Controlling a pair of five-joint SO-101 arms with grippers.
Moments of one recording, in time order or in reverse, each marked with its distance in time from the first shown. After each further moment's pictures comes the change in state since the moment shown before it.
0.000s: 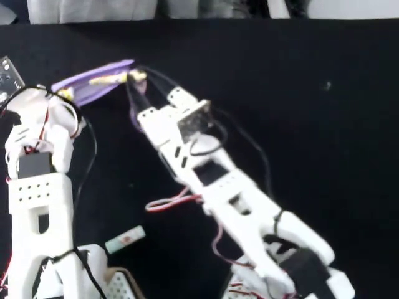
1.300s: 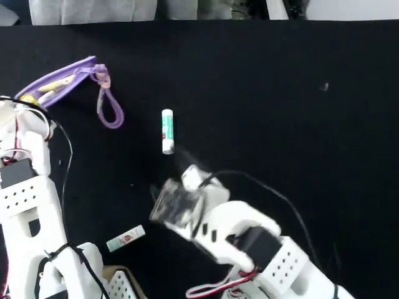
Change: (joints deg) left arm -12.0 -0.2 3.3 -7.5 0.2; right arm -13.8 -58.3 15.5 84.1 22.6
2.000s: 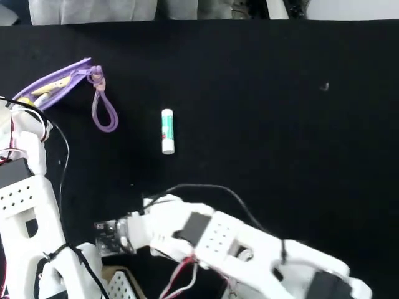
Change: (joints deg) left arm -1.1 0.0 -1.9 4.1 0.0; right arm -13.4 42.3 -8.5 -1.8 14.8
